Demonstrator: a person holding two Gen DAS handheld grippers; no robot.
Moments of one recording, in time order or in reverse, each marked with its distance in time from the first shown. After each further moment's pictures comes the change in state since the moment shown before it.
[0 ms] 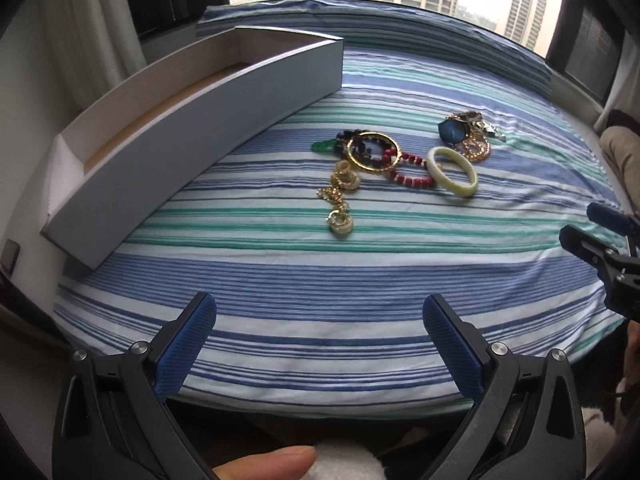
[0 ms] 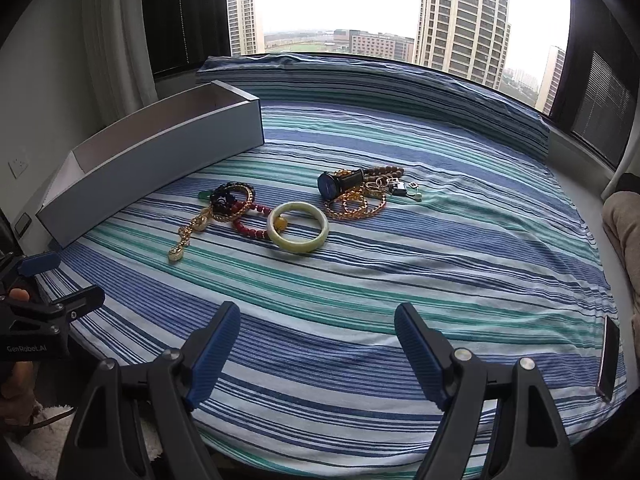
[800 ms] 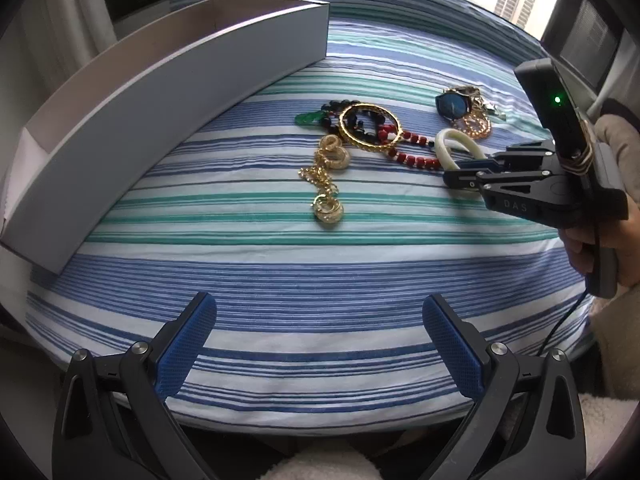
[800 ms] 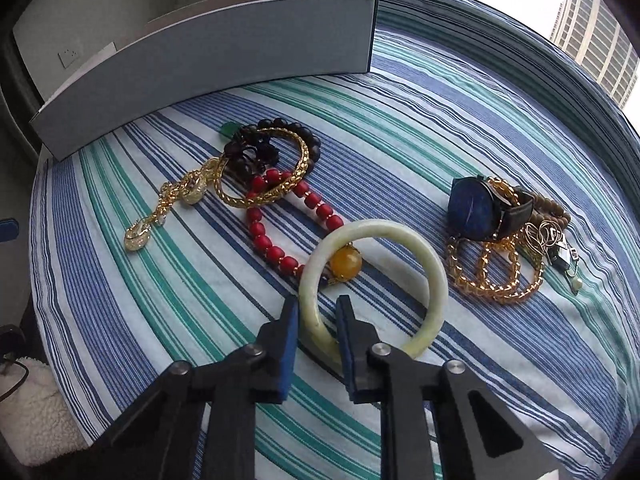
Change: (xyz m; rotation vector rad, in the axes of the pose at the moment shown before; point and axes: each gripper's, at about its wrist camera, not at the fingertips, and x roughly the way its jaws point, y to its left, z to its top) left arm 0.043 -0.003 0.009 0.025 0.095 -0.093; right arm 0.171 0.034 0.045 -0.334 0.228 0.232
